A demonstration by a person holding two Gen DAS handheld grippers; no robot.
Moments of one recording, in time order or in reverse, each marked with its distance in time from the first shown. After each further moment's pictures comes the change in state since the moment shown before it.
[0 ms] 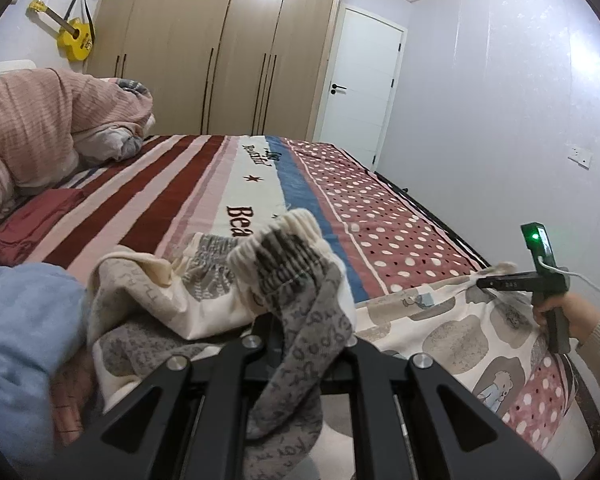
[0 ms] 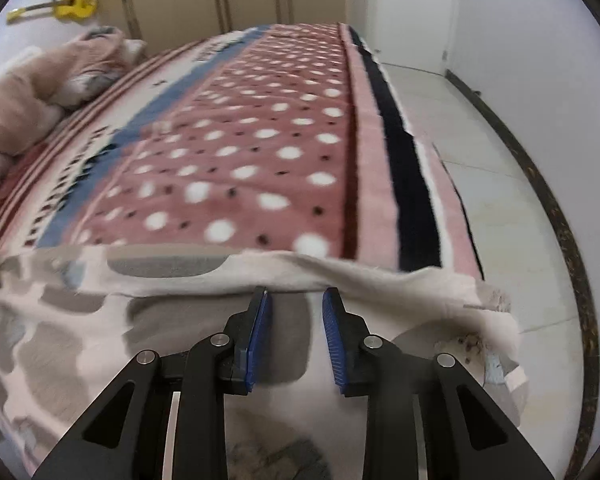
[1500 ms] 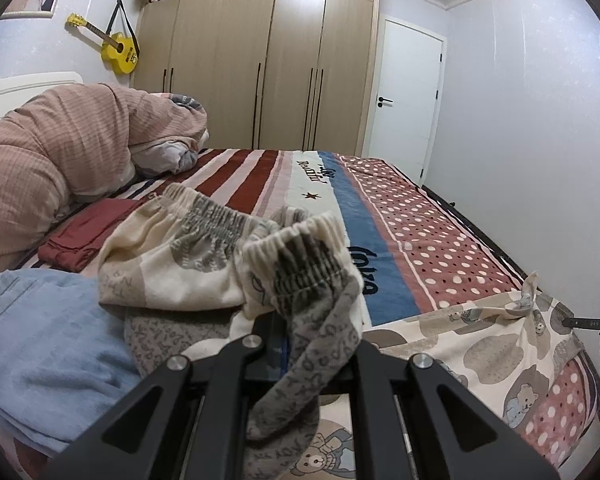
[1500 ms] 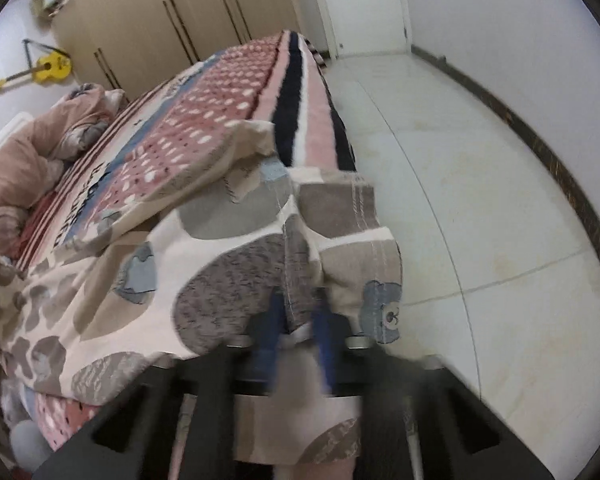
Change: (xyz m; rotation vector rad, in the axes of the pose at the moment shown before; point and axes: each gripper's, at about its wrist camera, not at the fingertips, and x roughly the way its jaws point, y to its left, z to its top) left arm -0.036 0.016 0.007 -0.030 -0.050 0.204; right arm -0.072 -0.106 -0.093 0.180 -0.078 0.109
